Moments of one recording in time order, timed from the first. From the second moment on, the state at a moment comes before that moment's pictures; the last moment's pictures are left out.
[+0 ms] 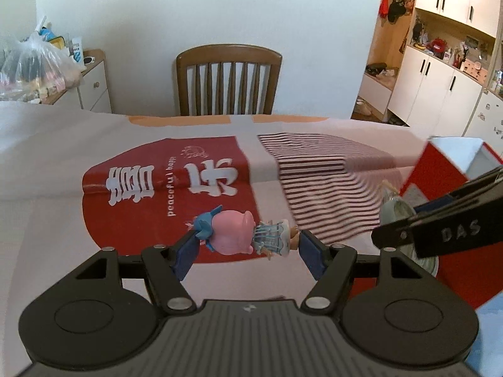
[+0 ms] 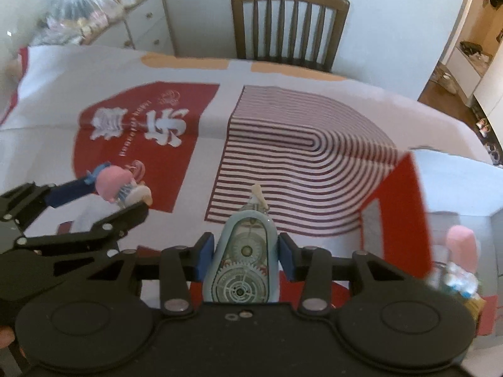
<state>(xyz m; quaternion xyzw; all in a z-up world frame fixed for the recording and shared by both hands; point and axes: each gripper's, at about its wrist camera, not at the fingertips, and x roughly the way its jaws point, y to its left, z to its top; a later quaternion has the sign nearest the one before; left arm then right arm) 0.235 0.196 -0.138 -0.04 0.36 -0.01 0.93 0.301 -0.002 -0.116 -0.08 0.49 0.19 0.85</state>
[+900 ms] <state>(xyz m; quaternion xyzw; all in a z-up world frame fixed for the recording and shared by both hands) 0.229 -0.016 -0.069 -0.02 0.35 -0.09 0.93 0.279 -0.218 -0.057 -0.01 0.44 0.18 0.88</state>
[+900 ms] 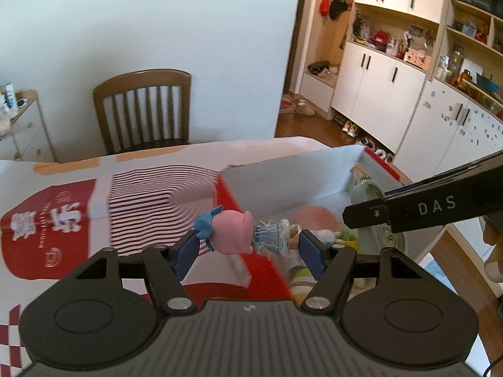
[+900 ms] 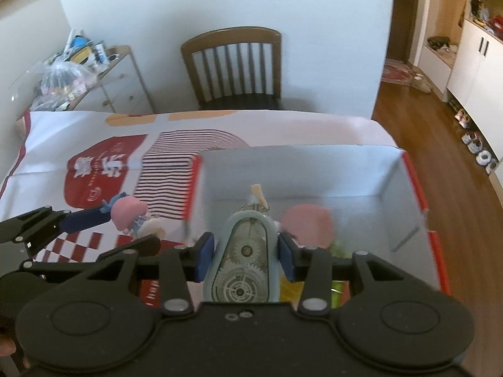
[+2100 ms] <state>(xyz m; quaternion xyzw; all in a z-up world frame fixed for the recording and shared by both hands) 0.296 -0.135 -0.131 0.04 0.47 -0.09 0.88 0.341 -0.319 -0.135 0.00 0.49 0.18 0.85</state>
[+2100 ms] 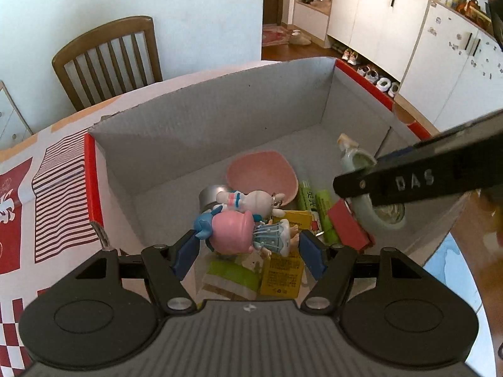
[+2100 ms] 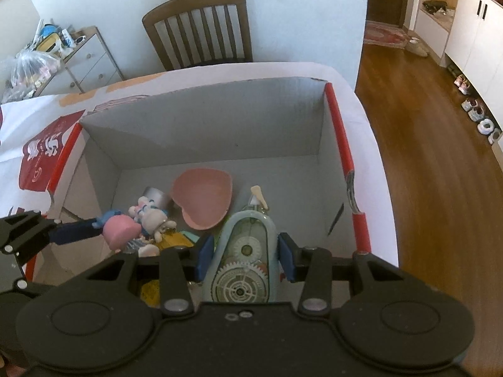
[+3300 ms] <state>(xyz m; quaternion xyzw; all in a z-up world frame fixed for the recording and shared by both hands) 0.219 -0.120 -0.057 -0.01 0.38 -0.06 0.92 0.249 -0.364 -0.076 0.02 0.39 0.25 0.89</state>
